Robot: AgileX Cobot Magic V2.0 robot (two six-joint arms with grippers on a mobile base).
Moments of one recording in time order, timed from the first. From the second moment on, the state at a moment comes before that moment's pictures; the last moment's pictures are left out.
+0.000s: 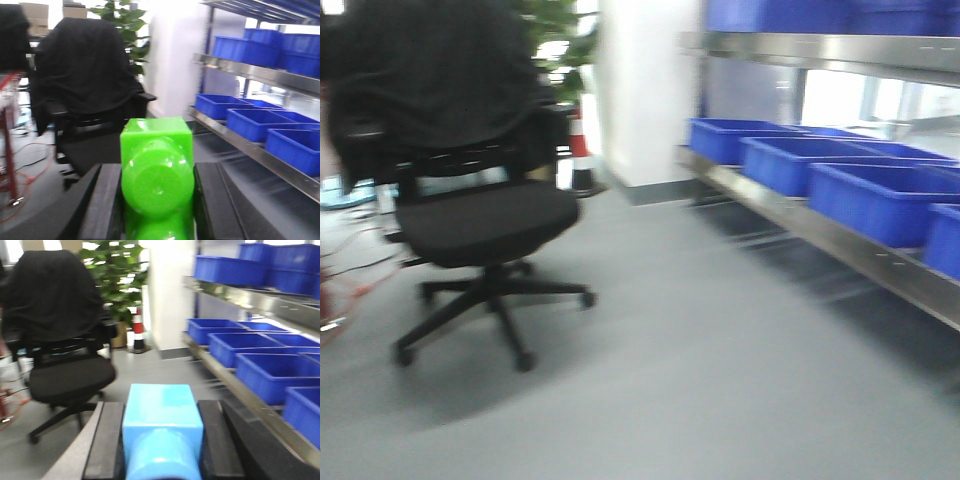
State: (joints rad) left arm 0.06 0.23 -0.55 -0.16 0.39 0.12; right arm 0.12 0.31 -0.55 0.16 0.35 -0.08
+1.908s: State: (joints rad) left arm 0.06 0.23 -0.55 -0.16 0.37 0.12; right arm 0.12 0.31 -0.55 0.16 0.35 -0.08
